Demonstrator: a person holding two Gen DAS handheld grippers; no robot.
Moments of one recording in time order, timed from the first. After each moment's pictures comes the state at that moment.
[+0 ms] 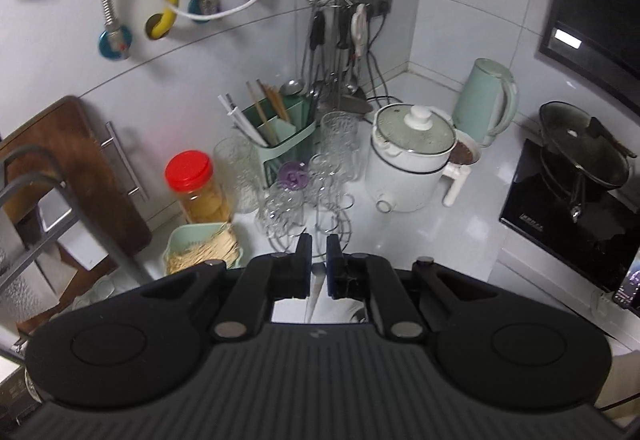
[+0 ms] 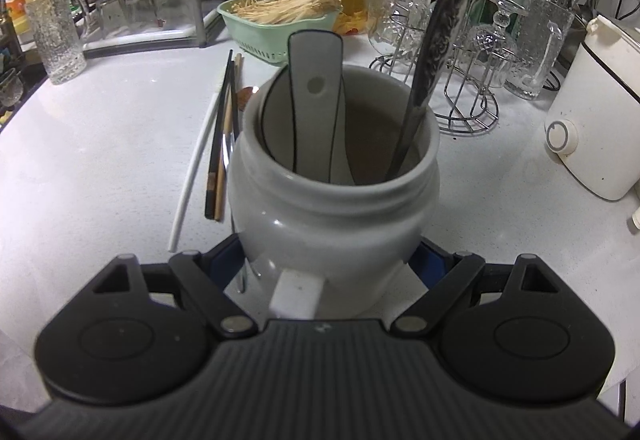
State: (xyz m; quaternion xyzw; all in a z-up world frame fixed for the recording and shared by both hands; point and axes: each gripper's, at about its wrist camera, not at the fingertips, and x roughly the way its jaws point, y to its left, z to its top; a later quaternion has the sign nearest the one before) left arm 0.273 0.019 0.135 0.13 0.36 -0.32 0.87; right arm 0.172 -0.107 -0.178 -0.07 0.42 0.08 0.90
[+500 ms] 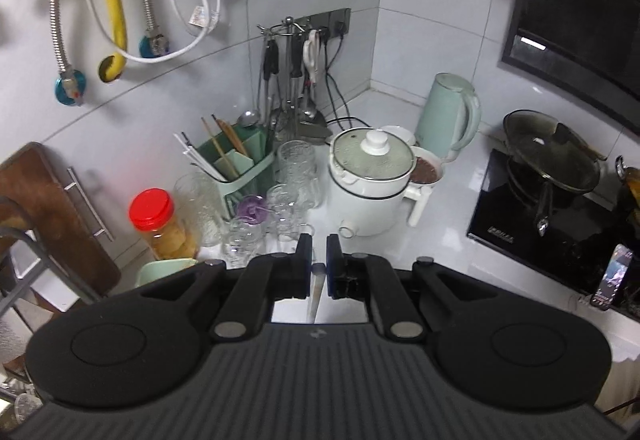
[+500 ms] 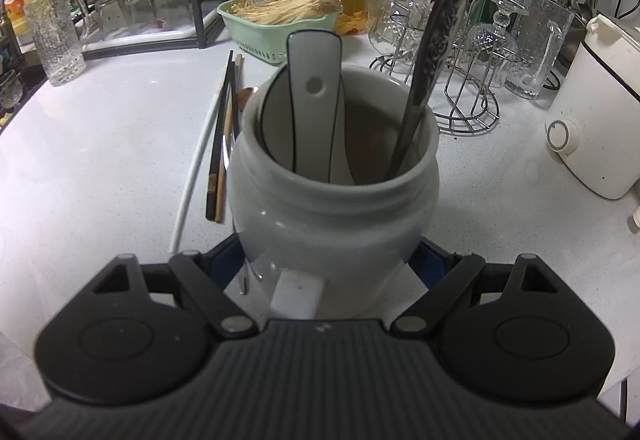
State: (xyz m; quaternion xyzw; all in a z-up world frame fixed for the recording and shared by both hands) left arm 0.264 -0.016 0.154 0.12 0.34 -0.37 0.86; right arm 0.173 -0.106 -0.178 -0.07 0.42 0.08 0.90
